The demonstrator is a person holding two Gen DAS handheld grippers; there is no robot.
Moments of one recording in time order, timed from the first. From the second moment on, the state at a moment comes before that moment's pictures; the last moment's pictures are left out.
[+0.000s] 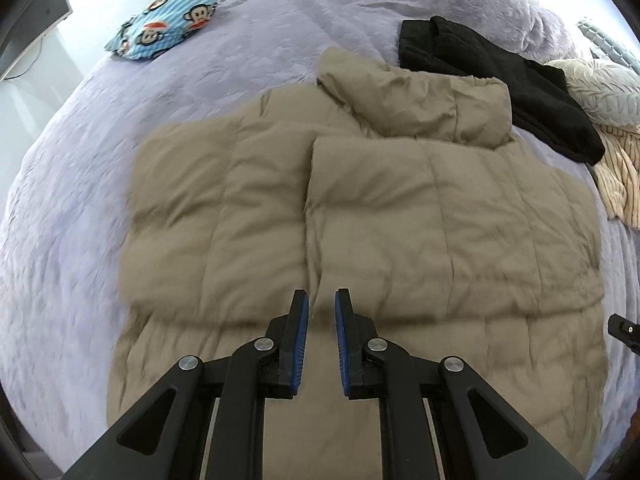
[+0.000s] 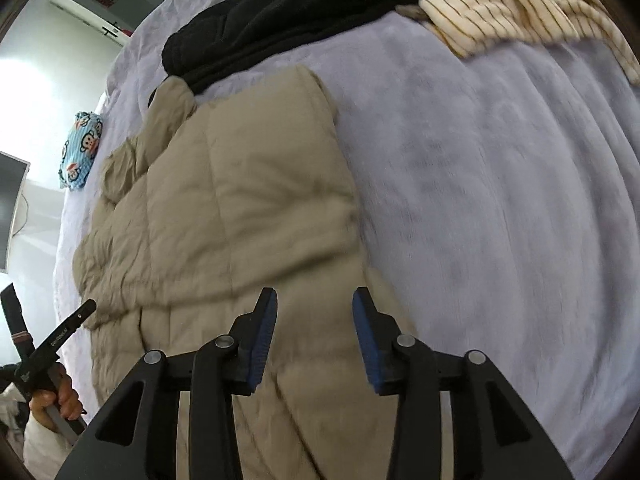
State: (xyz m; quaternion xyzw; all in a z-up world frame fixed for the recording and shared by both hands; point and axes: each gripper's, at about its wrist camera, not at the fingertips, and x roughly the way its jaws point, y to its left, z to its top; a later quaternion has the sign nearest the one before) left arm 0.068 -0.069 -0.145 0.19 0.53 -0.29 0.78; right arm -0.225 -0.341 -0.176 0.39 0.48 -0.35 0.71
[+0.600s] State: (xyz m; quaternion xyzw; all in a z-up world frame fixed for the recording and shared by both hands) left arm -0.014 -0.003 -0.134 0.19 0.55 -0.23 0.78; right arm -0.264 -0.292 -0.181 0.41 0.50 -0.30 0.70
